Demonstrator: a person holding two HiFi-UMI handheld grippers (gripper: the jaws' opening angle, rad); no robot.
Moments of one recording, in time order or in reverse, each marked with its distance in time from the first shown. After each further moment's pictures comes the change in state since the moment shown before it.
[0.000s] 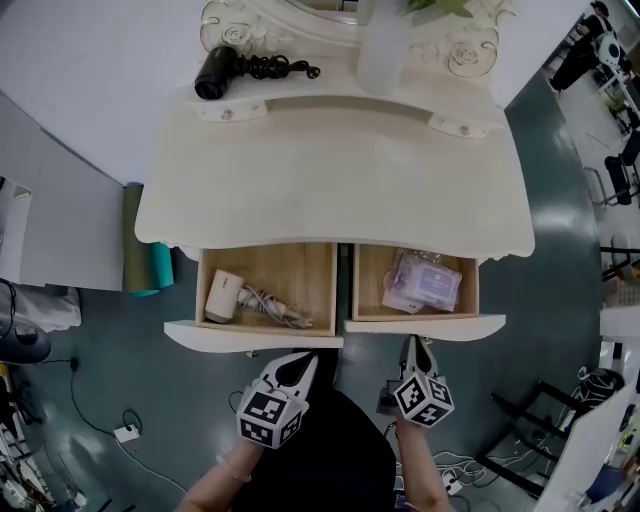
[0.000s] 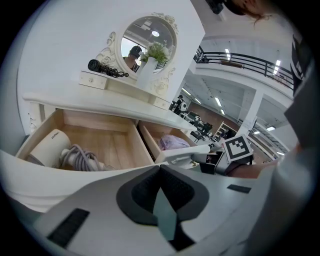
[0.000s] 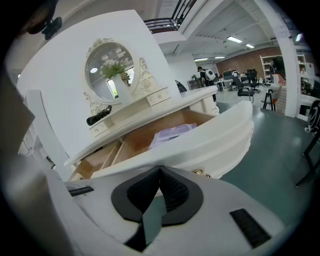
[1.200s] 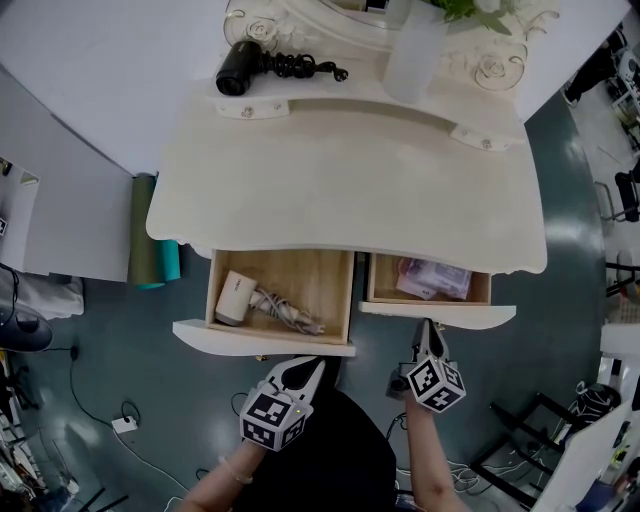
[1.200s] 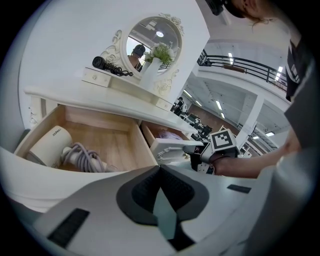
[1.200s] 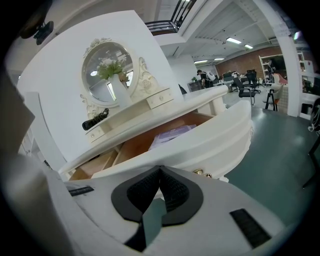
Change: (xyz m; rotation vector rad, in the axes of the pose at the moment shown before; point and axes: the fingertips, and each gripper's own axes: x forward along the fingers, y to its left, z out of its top) left arm -0.003 0.012 0.002 -0.043 -0.004 -0.017; right arm 0.049 0.011 0.030 0.011 -0.036 0.010
